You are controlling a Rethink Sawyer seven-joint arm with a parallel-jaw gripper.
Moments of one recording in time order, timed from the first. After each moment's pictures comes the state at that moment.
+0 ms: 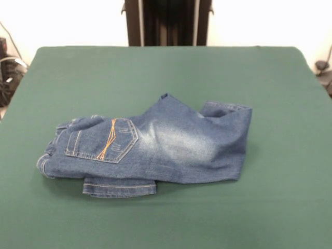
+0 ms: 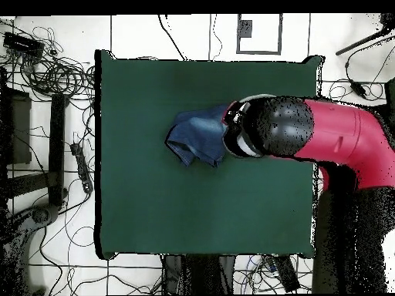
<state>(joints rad) -0.48 -0.90 0.31 1.43 -0.25 1.02 2.24</state>
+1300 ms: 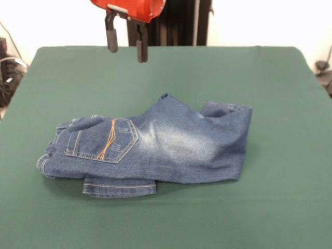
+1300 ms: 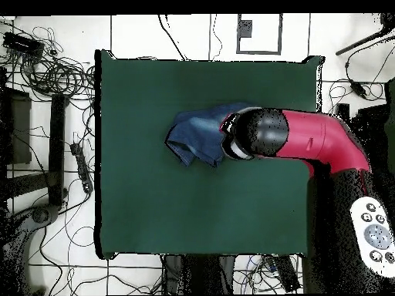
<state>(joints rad) -0.48 -0.76 0.31 1.47 -0.32 0.90 2.24</state>
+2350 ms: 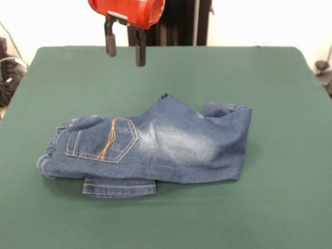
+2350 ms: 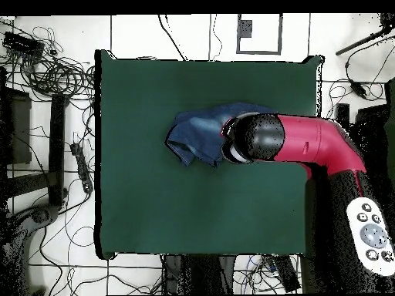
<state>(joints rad) -0.48 -0.76 0.31 1.49 -0.35 0.88 2.24</state>
